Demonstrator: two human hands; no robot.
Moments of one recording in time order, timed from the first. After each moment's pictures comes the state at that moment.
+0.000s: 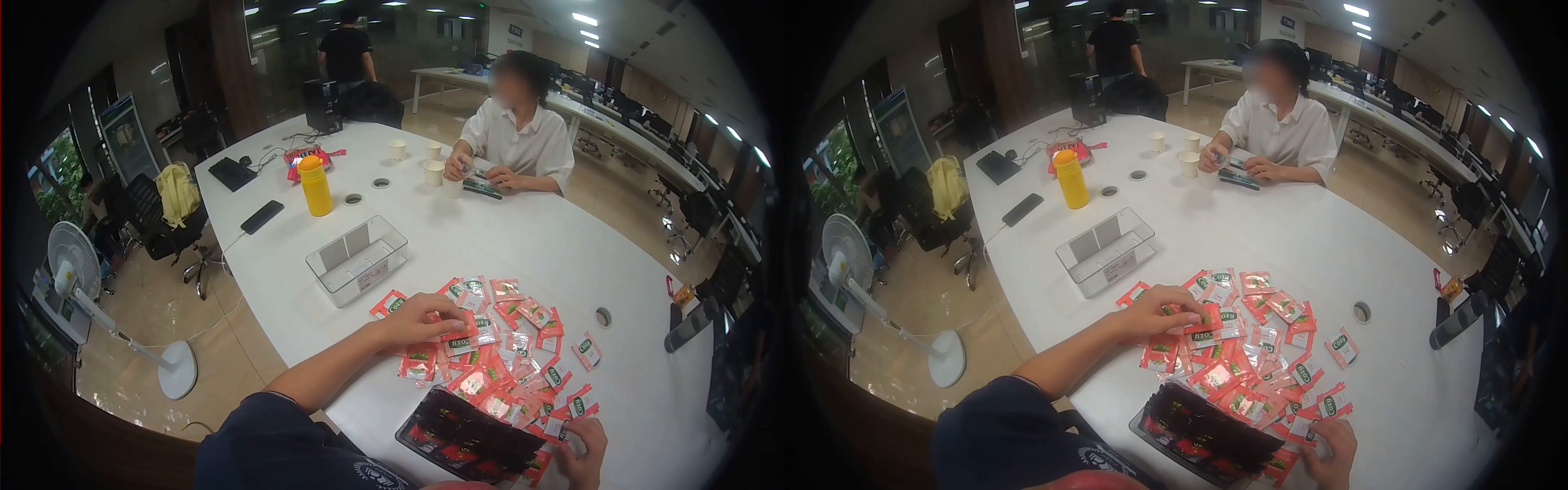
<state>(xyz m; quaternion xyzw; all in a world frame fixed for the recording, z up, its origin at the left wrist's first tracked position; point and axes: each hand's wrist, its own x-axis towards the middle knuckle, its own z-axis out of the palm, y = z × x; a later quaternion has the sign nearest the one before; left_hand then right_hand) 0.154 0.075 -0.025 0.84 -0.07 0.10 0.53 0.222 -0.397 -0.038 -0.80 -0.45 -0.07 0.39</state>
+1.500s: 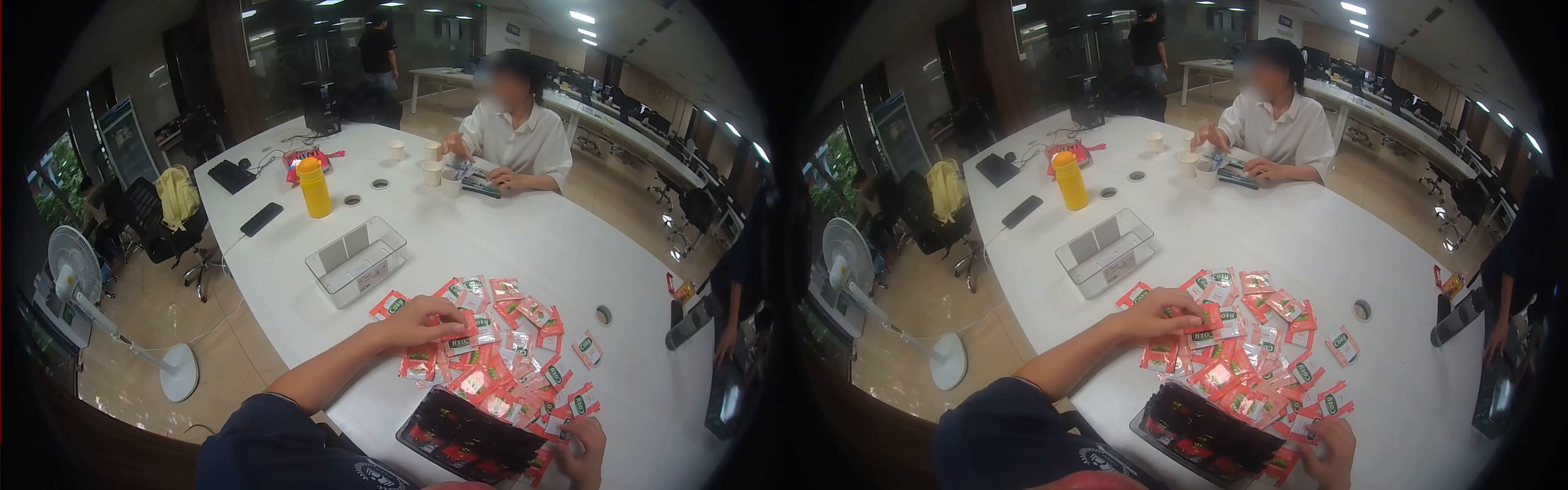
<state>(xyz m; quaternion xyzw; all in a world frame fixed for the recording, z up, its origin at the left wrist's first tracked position) 0.154 0.076 -0.025 0.85 -0.09 0.08 0.51 0.226 -0.403 -0.046 -0.80 -0.47 -0.04 0.37</state>
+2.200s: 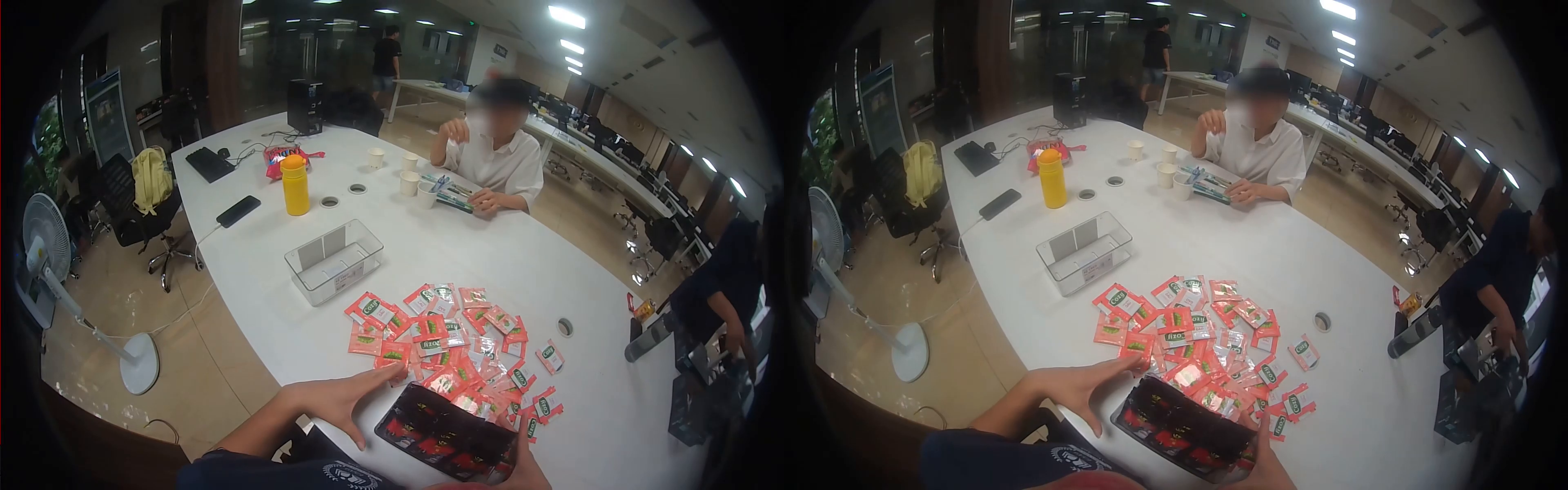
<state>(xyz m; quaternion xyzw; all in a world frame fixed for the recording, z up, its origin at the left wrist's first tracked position) 0.007 0.041 -0.040 0.85 -0.14 -0.05 0.51 0.152 -0.370 -0.042 -0.69 -0.35 0.33 0.54</state>
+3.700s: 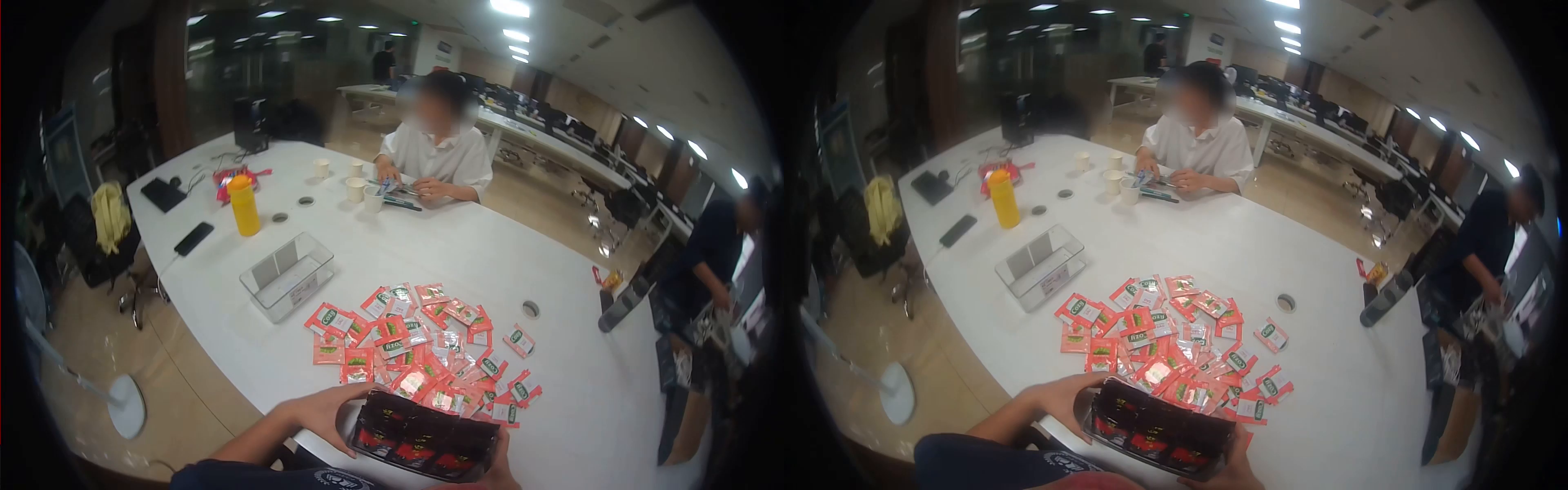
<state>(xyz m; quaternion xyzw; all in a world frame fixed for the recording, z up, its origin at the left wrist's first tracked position) 0.035 0.028 -0.051 0.78 -0.17 -0.09 0.59 0.120 -0.353 -0.039 -0.68 -0.34 0.22 0.62</state>
